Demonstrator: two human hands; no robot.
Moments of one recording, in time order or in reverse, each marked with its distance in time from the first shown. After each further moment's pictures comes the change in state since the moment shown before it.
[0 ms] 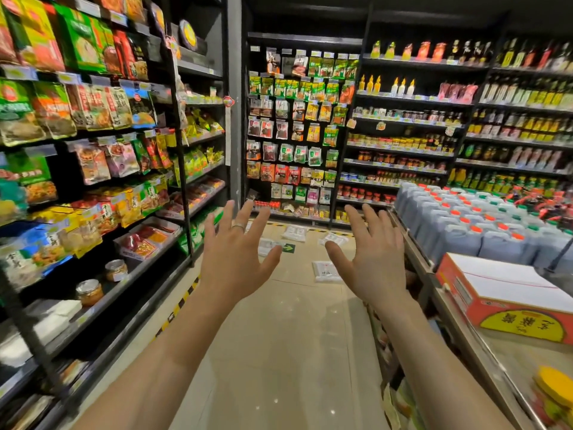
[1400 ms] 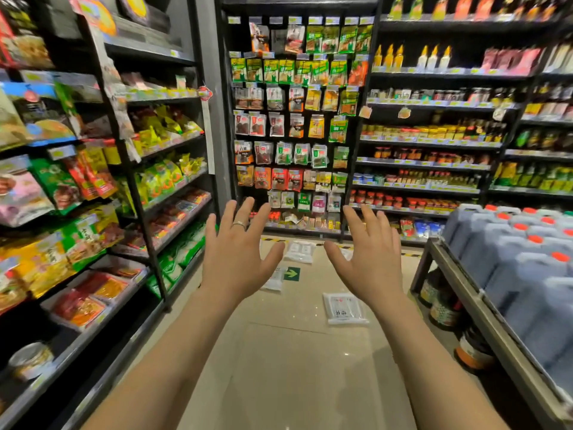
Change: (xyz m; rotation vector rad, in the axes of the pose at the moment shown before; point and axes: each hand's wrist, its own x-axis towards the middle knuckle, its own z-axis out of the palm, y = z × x) left_hand 0.481 -0.041 0.342 -0.013 -0.011 0.003; right_hand 0.470 0.133 0.349 0.094 -0.020 0.041
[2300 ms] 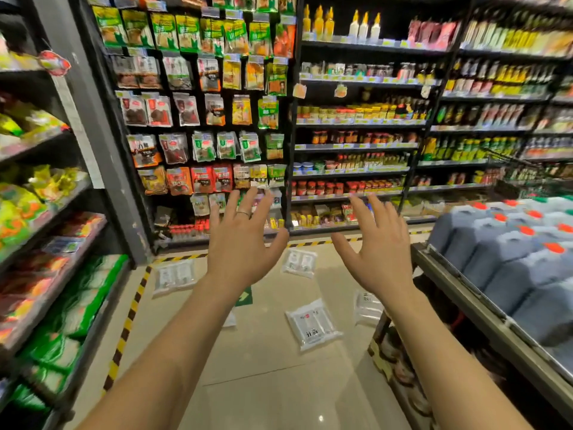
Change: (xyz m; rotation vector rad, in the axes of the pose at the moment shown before) left_hand 0.370 -0.064 0.270 -0.266 -0.100 0.267; right_hand 0.302 0.067 0.210 -0.224 0.119 0.239
